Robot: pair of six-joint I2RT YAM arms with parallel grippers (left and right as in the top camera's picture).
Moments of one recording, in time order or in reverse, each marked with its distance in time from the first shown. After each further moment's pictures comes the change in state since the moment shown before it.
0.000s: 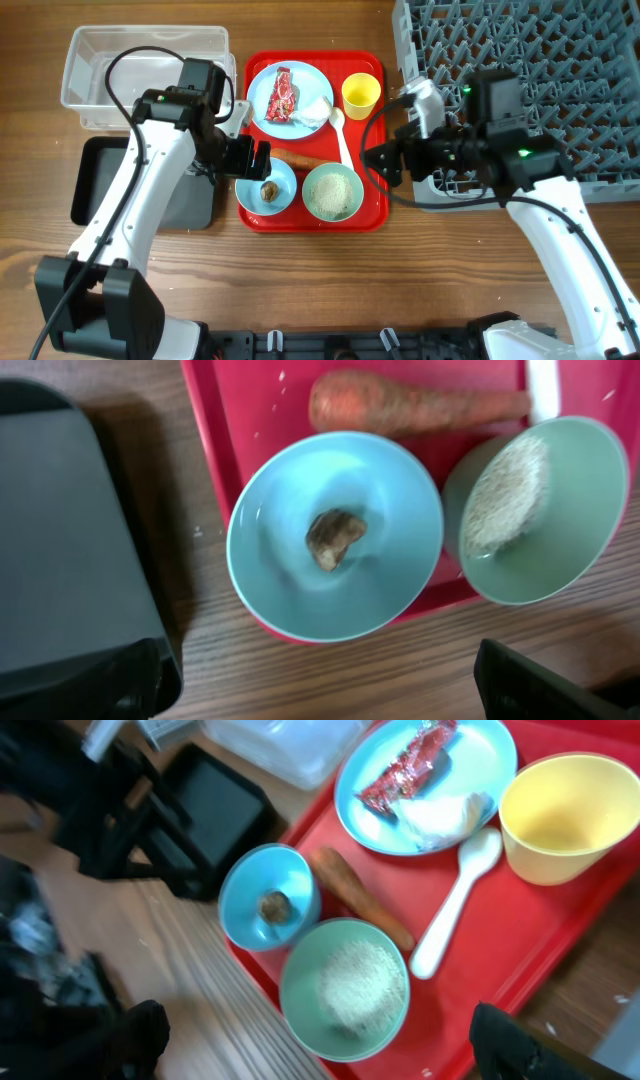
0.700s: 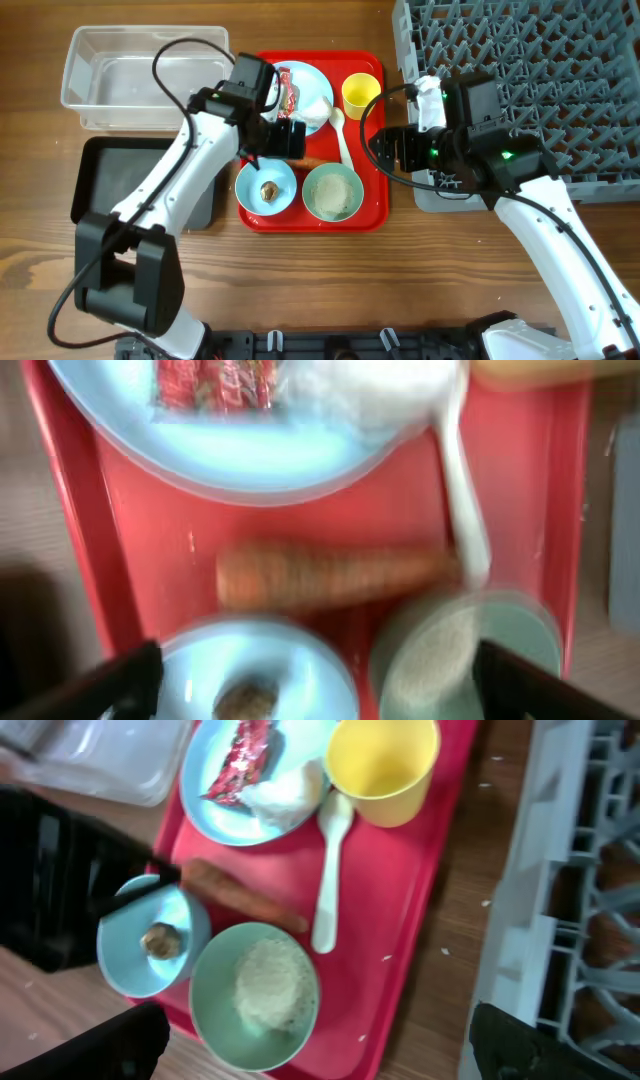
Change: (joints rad) left arm -0.153 0.134 0.004 0.355 -0.040 -0.236; right arm 0.061 0.013 0.002 0.010 0.372 0.307
